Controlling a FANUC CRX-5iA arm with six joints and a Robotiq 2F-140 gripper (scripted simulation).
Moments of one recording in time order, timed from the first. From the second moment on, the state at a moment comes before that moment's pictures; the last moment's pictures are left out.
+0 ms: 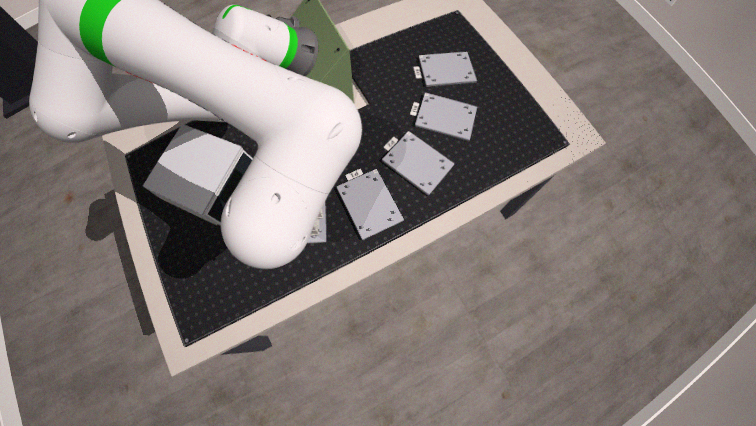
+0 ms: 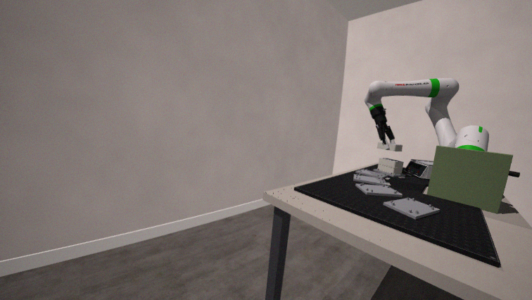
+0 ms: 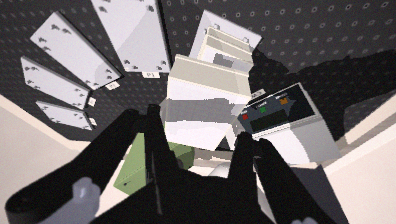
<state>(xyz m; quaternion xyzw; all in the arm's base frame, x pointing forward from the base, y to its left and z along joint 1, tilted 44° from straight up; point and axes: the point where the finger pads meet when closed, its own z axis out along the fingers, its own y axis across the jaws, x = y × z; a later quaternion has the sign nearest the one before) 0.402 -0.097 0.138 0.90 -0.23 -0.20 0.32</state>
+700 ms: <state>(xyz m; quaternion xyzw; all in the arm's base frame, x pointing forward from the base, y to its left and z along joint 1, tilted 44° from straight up) 0.415 -0.078 0.079 0.89 -0.12 -0.25 0.35</state>
